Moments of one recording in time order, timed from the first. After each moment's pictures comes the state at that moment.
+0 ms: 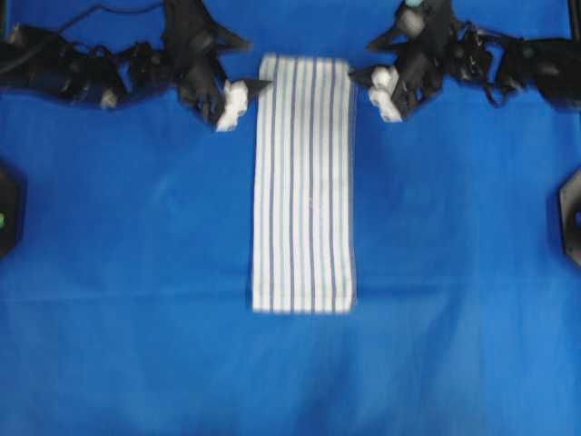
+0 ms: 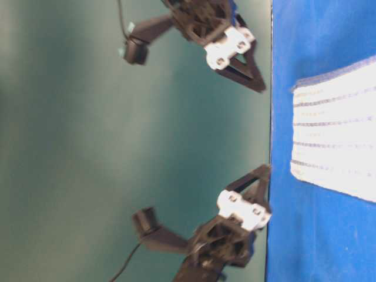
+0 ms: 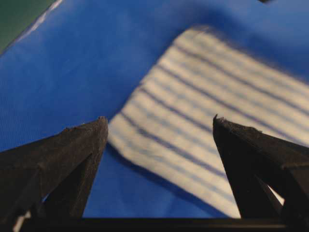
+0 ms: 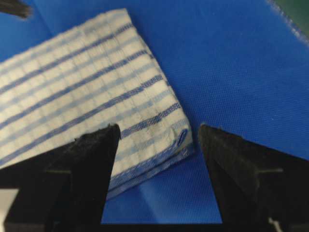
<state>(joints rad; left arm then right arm) 0.47 0.20 0.72 -0.03 -0.44 -0.03 -0.56 0.05 0.79 -0.27 -0.22 0.32</state>
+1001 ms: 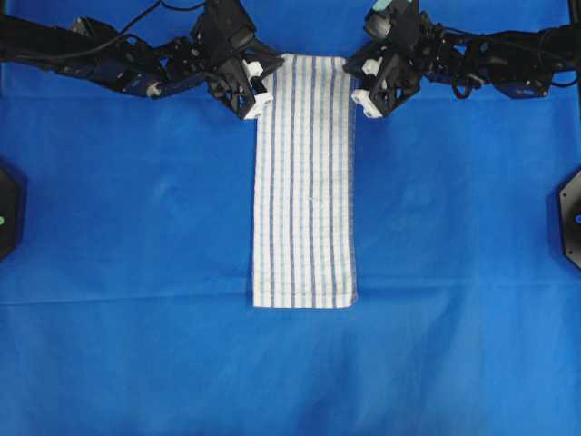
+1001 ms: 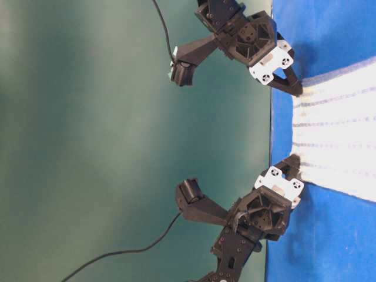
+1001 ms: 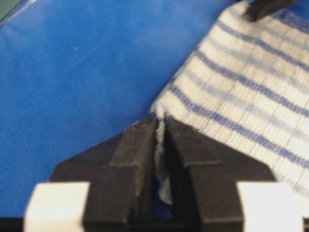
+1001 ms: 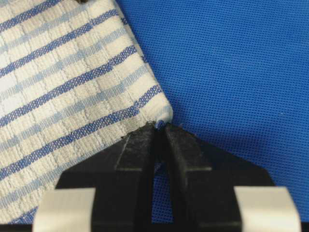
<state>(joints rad) 0.50 0.42 0.58 -0.02 -0.45 0.02 -0.60 0.25 0.71 -0.28 -0.24 0.30</state>
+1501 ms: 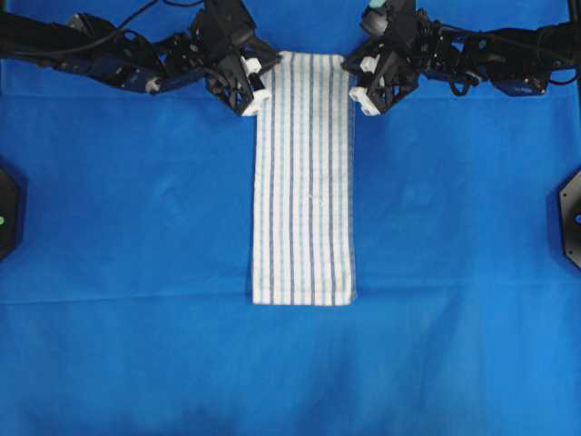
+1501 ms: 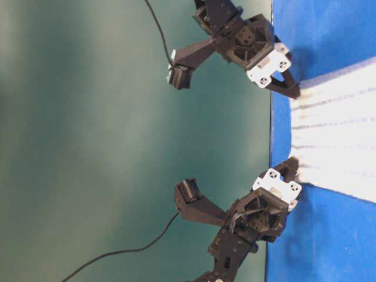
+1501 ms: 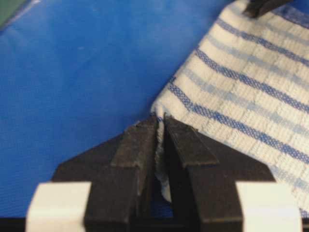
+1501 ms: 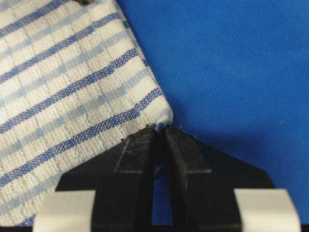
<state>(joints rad) 0.53 0.41 0.58 -0.02 -0.41 0.04 -0.61 0.25 0.69 -0.28 -0.24 0.30</state>
